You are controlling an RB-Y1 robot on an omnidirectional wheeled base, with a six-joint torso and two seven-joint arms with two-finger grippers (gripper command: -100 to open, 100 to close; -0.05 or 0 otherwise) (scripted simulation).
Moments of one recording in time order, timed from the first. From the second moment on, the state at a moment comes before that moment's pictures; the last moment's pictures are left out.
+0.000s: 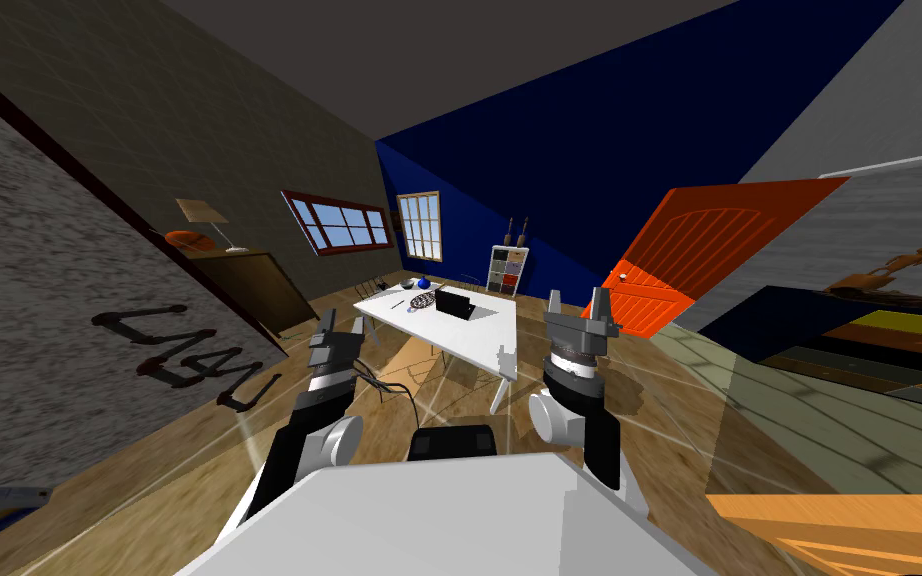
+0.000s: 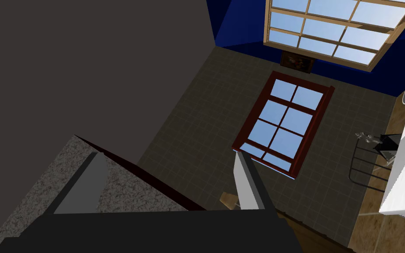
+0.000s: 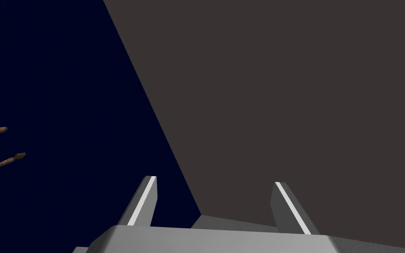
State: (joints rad) left arm 0.54 -0.03 0.02 -2.25 0.12 -0.44 0.02; right arm 0.46 0.03 0.03 -2.39 -0.08 -0.61 -0.08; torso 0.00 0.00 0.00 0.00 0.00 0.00
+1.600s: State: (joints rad) left arm 0.48 0.10 0.15 -2.20 0.12 -0.39 0.02; right arm 0.46 0.03 0.03 -2.39 -0.08 -0.61 -0.08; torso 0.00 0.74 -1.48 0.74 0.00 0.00
